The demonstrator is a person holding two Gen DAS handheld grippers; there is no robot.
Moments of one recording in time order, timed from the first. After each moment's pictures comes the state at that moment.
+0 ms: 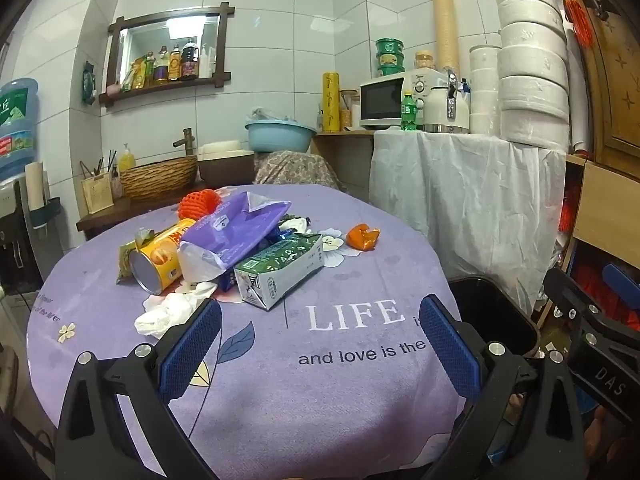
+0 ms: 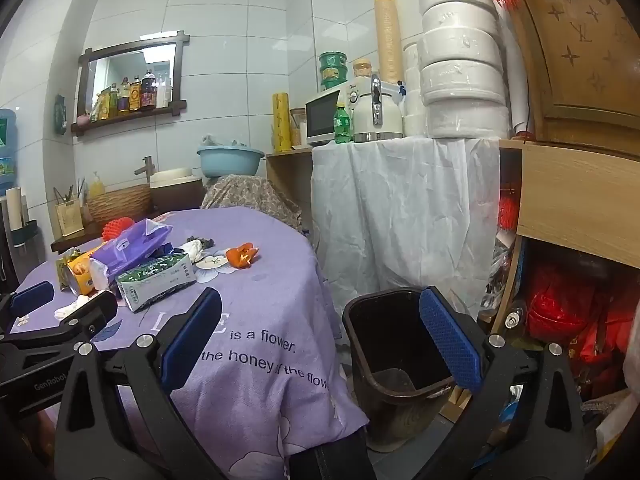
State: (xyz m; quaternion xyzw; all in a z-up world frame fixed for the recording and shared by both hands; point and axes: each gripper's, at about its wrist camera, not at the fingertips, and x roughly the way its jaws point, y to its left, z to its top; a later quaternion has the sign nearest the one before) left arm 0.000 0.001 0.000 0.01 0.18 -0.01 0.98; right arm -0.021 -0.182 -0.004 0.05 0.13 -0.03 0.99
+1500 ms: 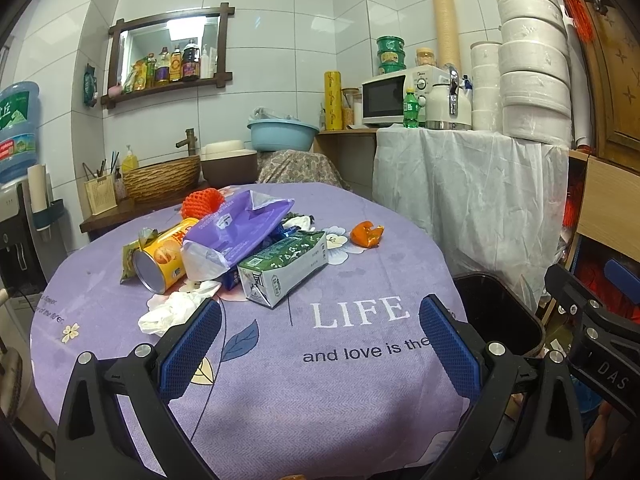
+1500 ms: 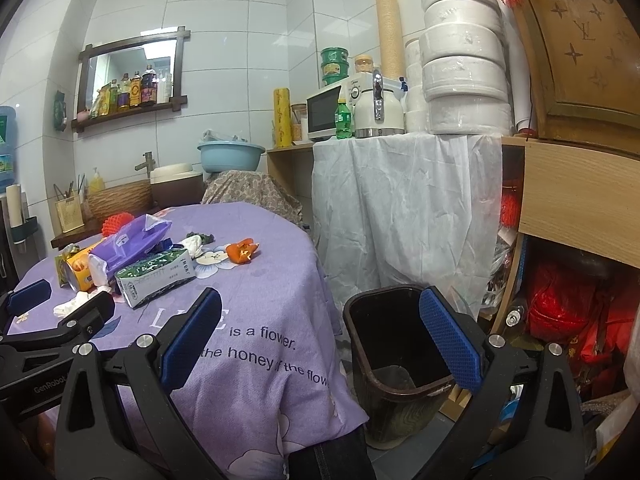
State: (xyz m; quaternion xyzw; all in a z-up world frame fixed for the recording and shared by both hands) left arm -0.002 0.007 -0.002 0.02 0.18 0.00 0.98; right arm -0.017 -0.180 -0.009 0.05 0.13 -0.03 0.99
